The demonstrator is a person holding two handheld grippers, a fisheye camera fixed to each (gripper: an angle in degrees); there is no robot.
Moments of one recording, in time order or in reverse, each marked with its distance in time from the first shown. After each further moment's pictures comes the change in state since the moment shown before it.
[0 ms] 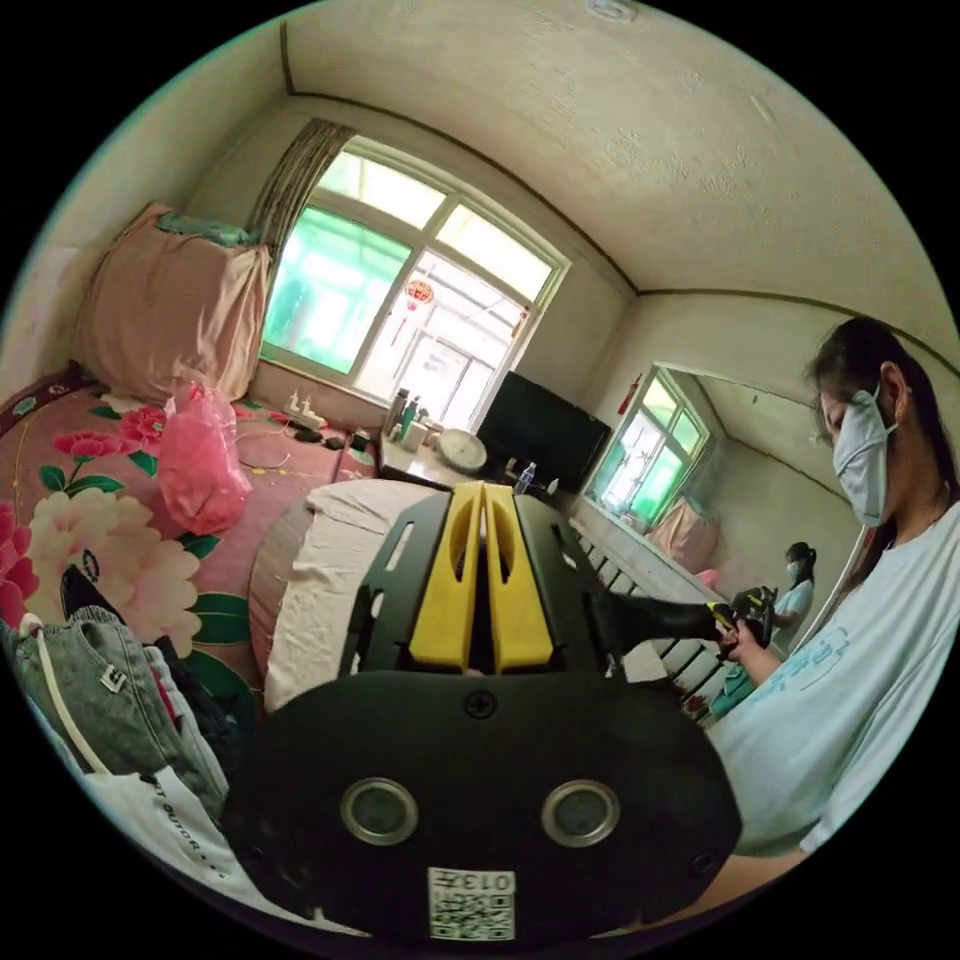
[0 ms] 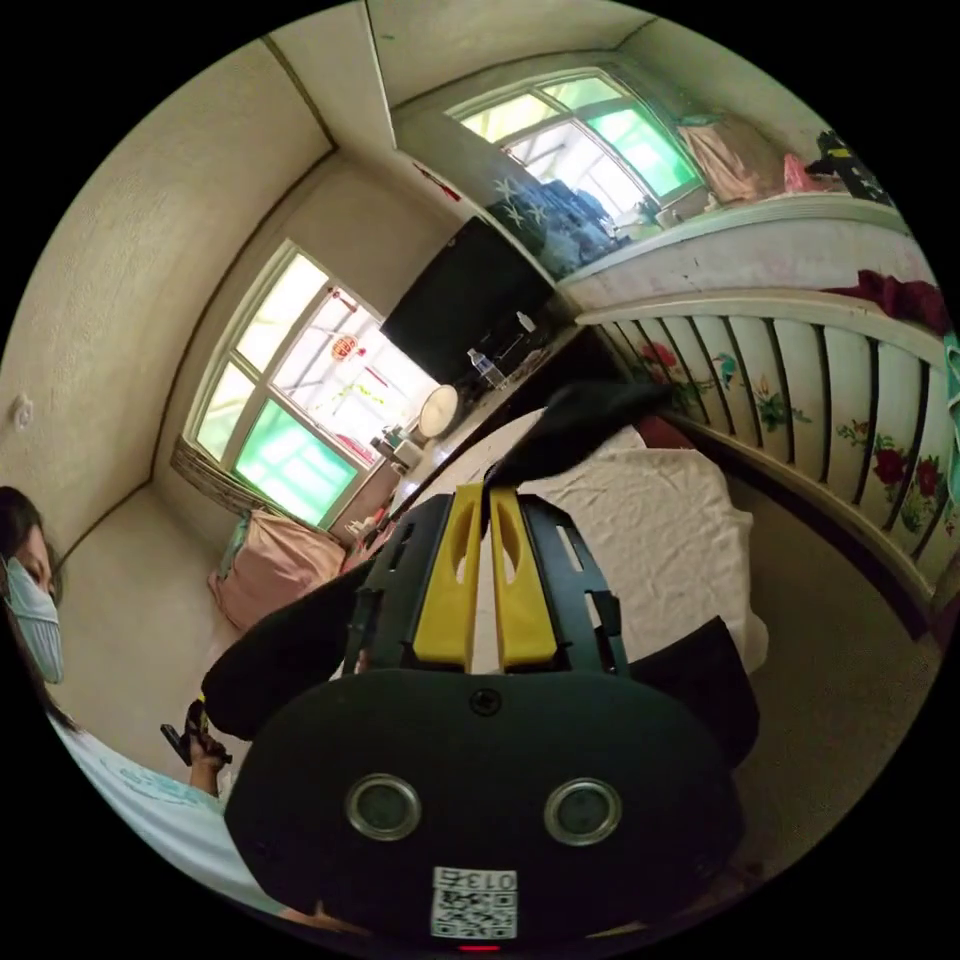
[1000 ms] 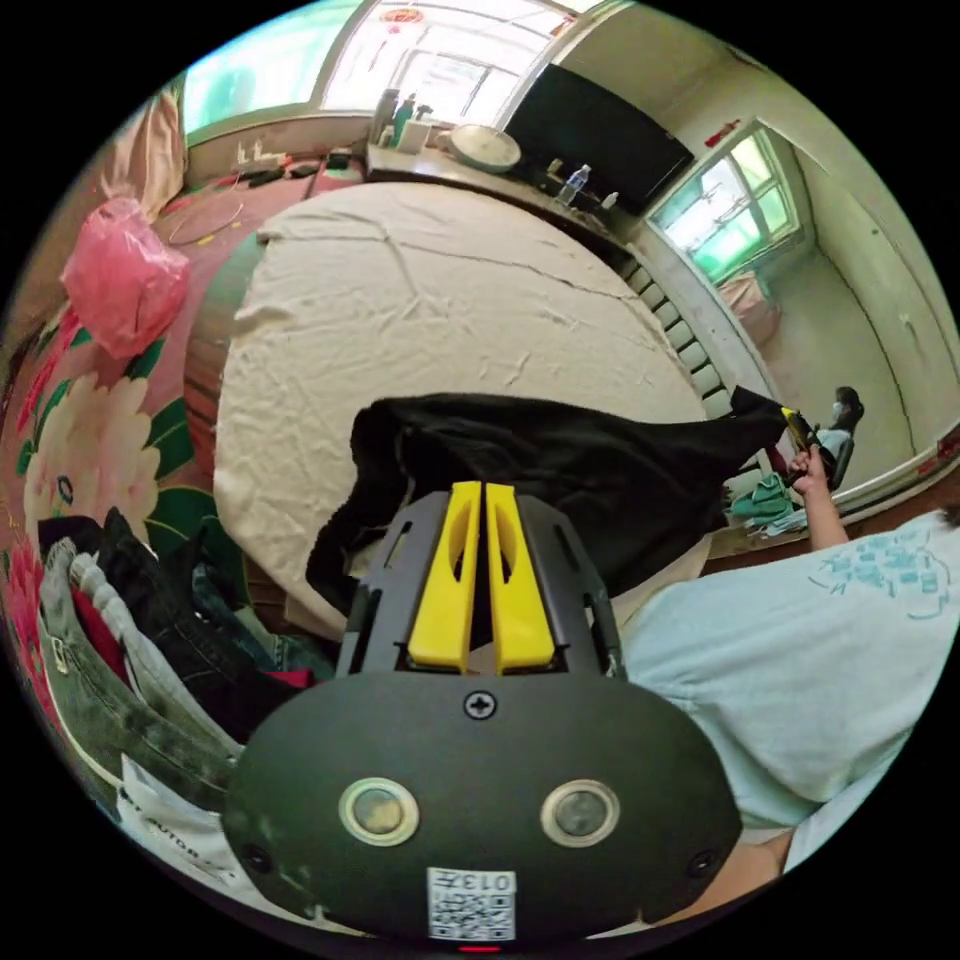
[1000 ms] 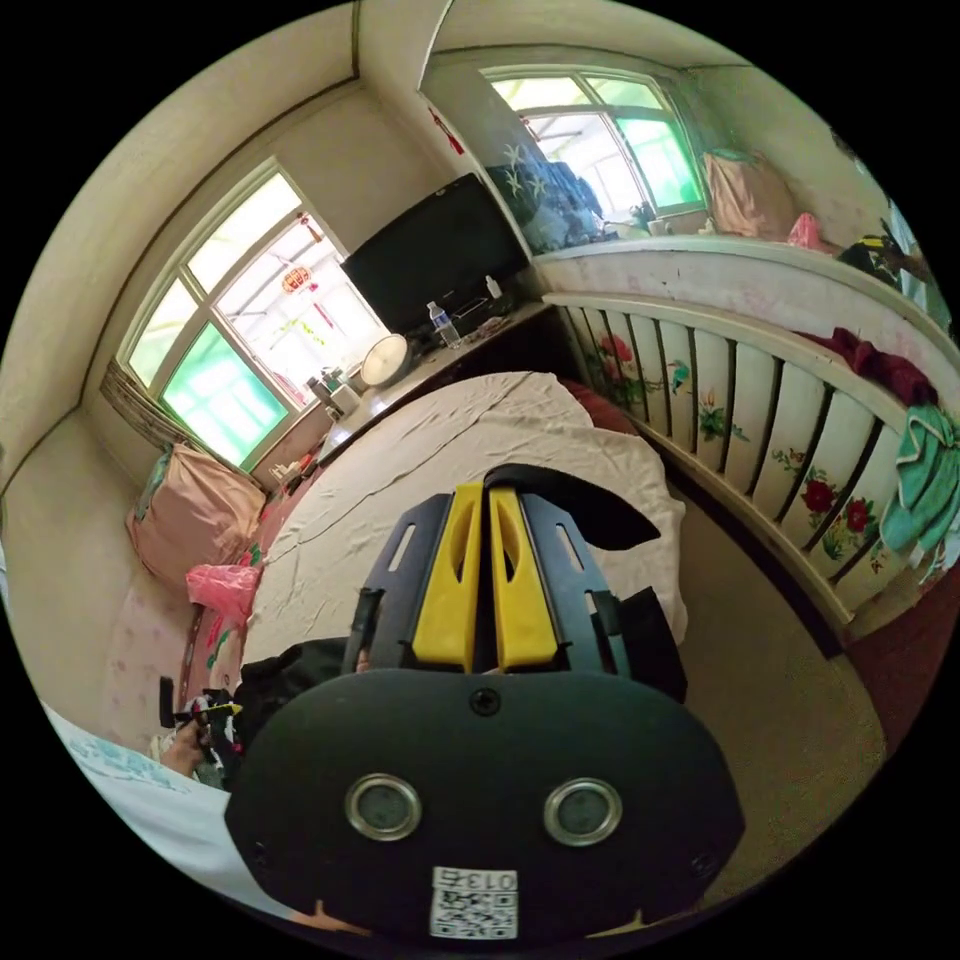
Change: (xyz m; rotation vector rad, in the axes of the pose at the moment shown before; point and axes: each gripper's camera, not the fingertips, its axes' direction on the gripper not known) left arm -0.026 0.141 0.209 -0.895 -0.093 0.006; right arm -0.077 0.000 0.027 -0.119 0.254 -0.161
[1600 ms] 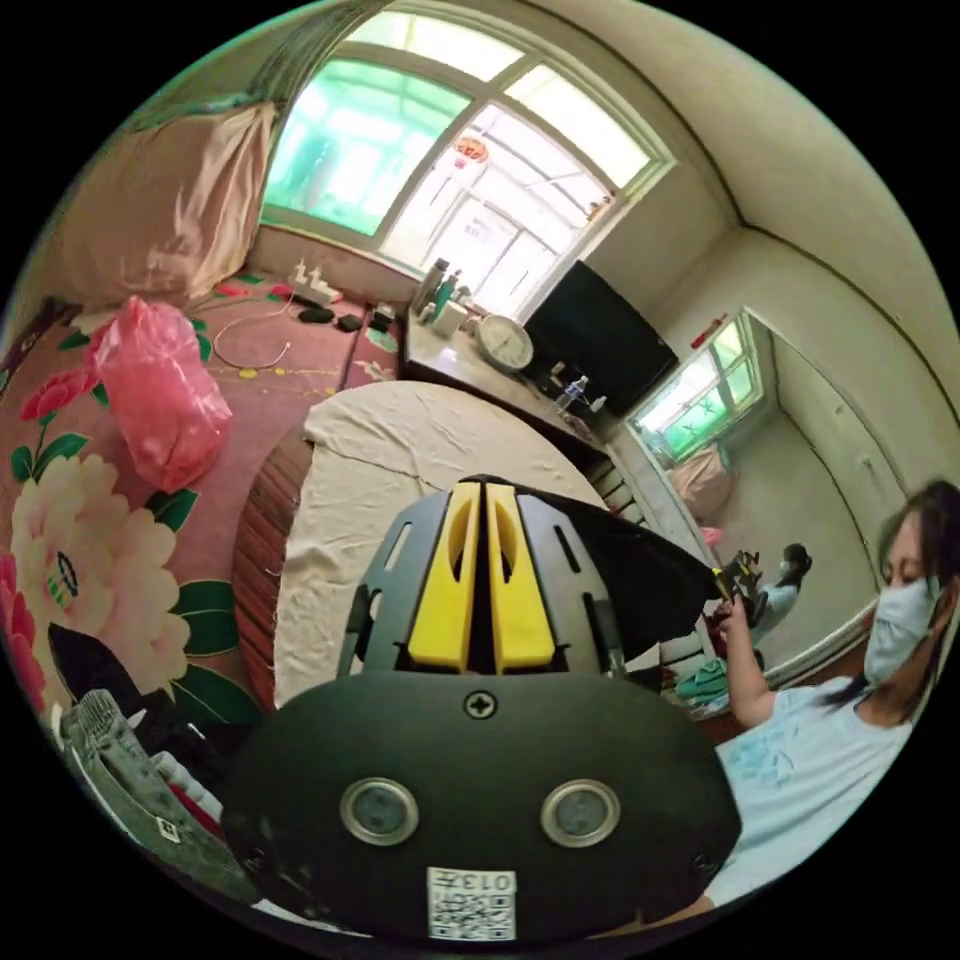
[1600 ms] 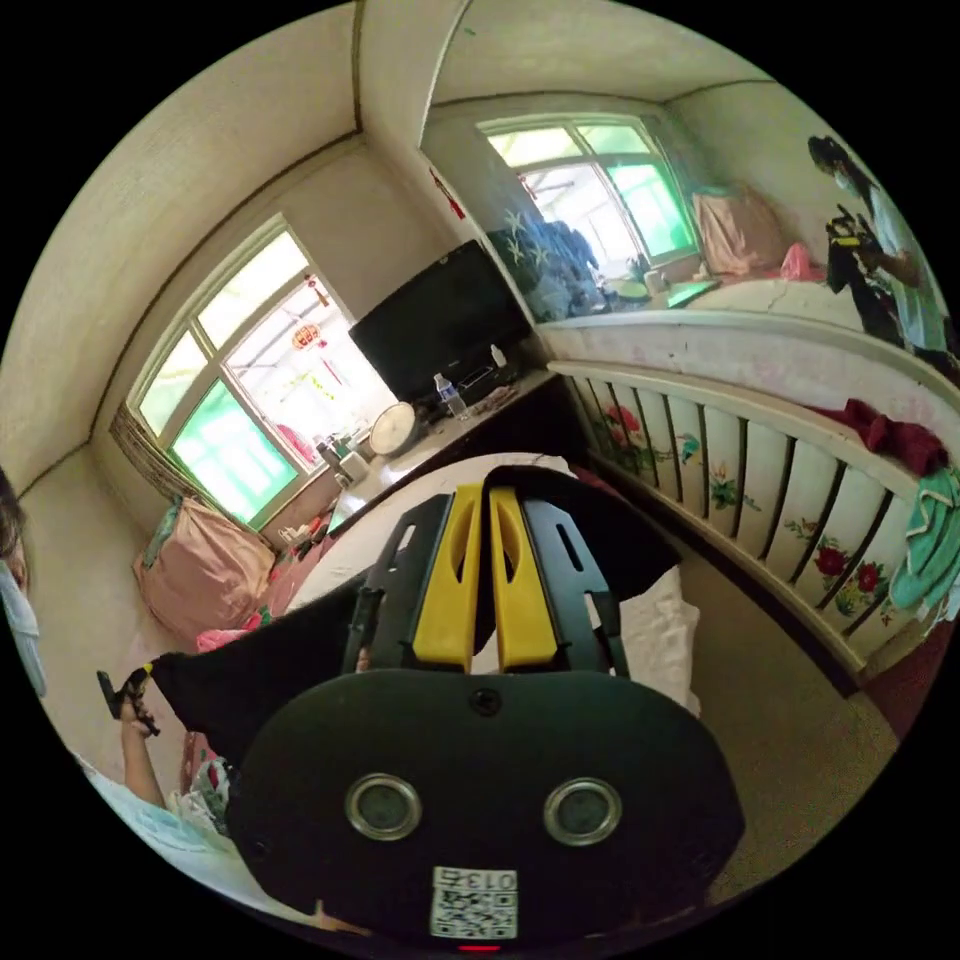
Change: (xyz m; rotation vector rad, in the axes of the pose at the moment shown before) left arm -0.086 -0.138 -0.156 0.502 0.124 -0.102; right arm 0.009 -0.168 0.076 0.060 -0.176 0.169
